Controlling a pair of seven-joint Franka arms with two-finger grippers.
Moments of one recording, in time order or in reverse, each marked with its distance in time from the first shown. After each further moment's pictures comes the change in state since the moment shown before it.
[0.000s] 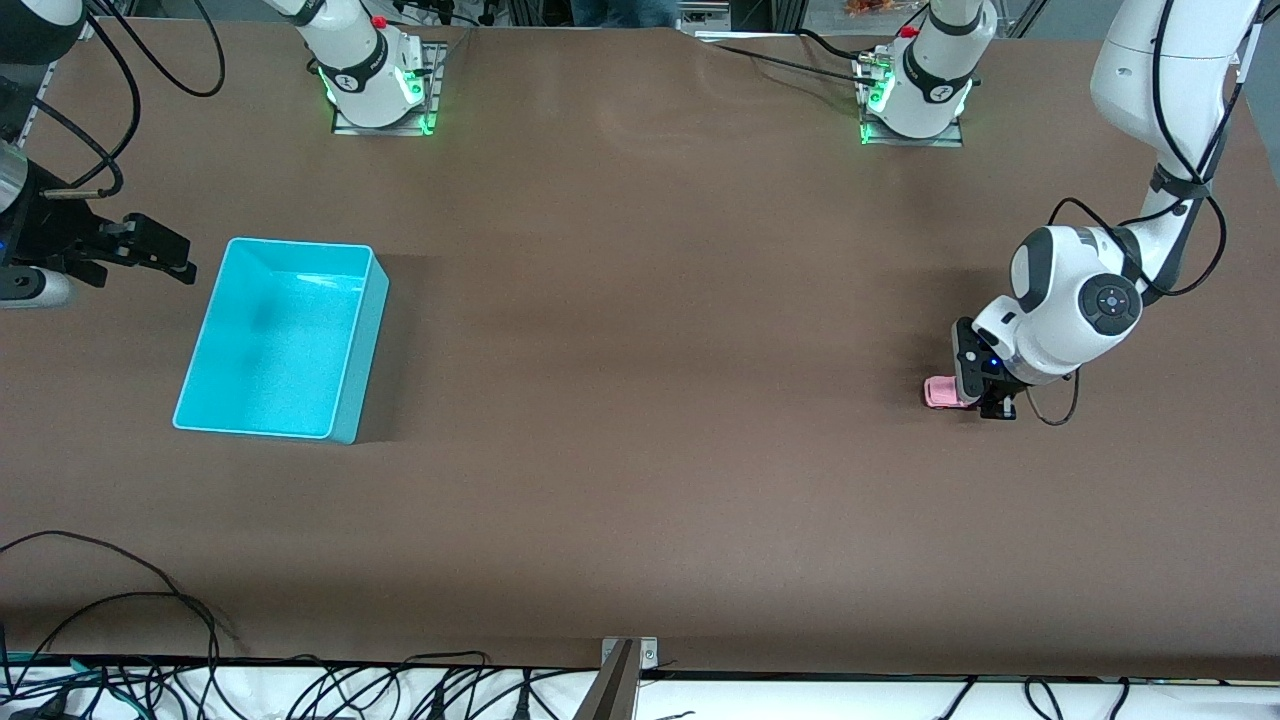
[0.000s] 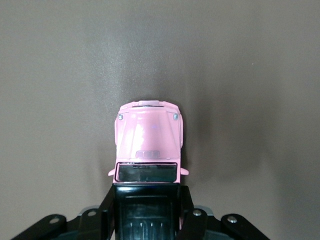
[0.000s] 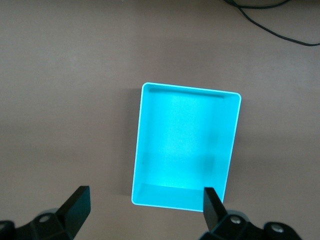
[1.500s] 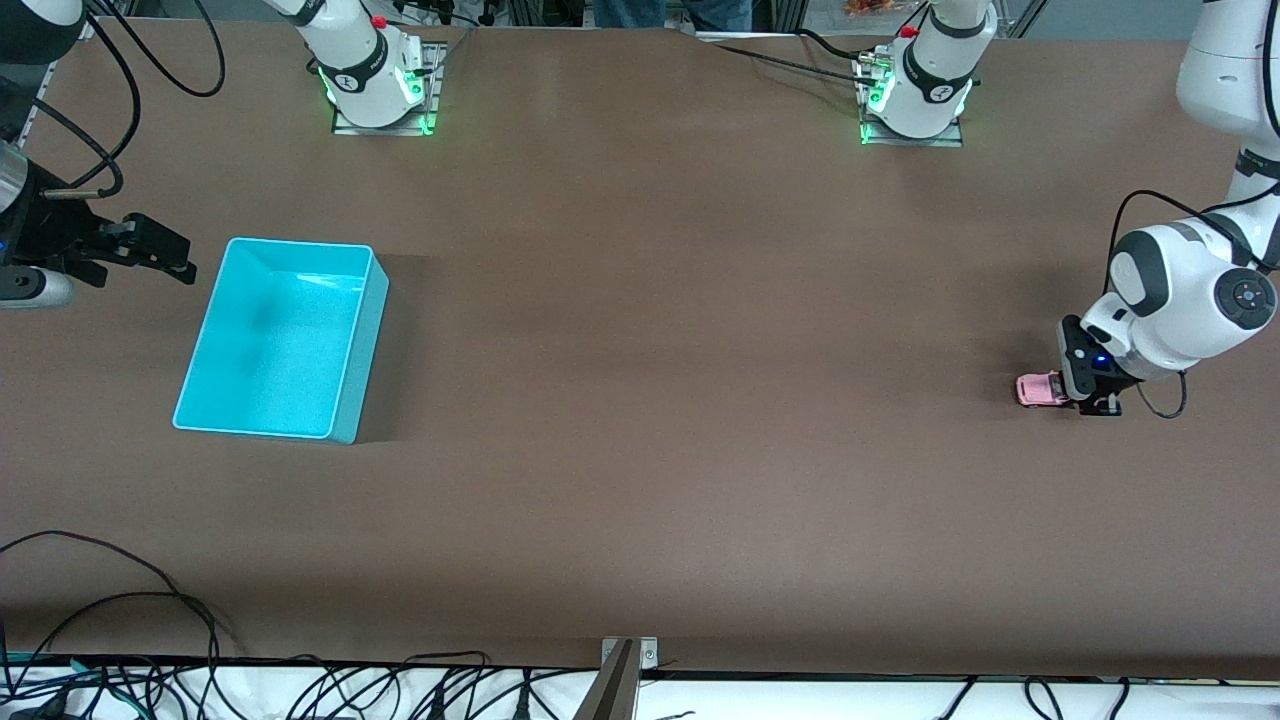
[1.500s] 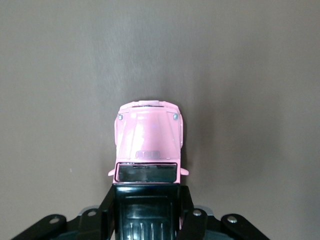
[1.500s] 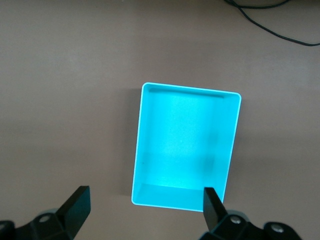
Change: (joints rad) left arm 0.273 0.040 0.001 0.066 0.000 -0.007 0.248; right arm 0.000 0.000 0.000 0.000 0.000 0.000 0.000
